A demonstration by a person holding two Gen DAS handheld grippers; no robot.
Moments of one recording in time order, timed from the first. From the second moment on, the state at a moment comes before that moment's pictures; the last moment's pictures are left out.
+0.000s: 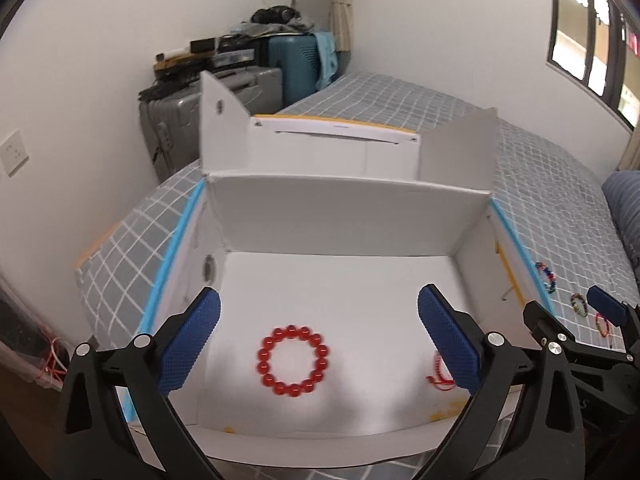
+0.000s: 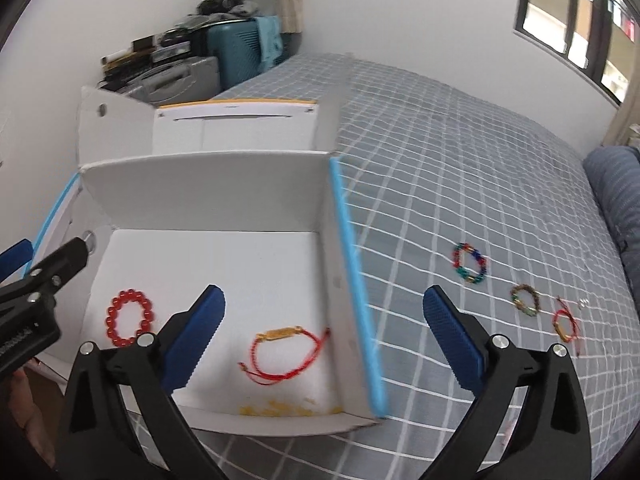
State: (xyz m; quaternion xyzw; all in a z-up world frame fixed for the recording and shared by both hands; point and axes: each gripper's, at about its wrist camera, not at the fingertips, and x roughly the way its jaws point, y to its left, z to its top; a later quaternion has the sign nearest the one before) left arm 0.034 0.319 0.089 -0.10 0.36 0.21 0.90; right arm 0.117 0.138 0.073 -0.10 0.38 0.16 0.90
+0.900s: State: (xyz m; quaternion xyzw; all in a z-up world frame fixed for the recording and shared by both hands) left arm 0.181 0.092 0.084 -0.05 0.39 0.05 0.92; right arm 0.192 -0.120 0.064 -0.03 0.40 0.02 0.92
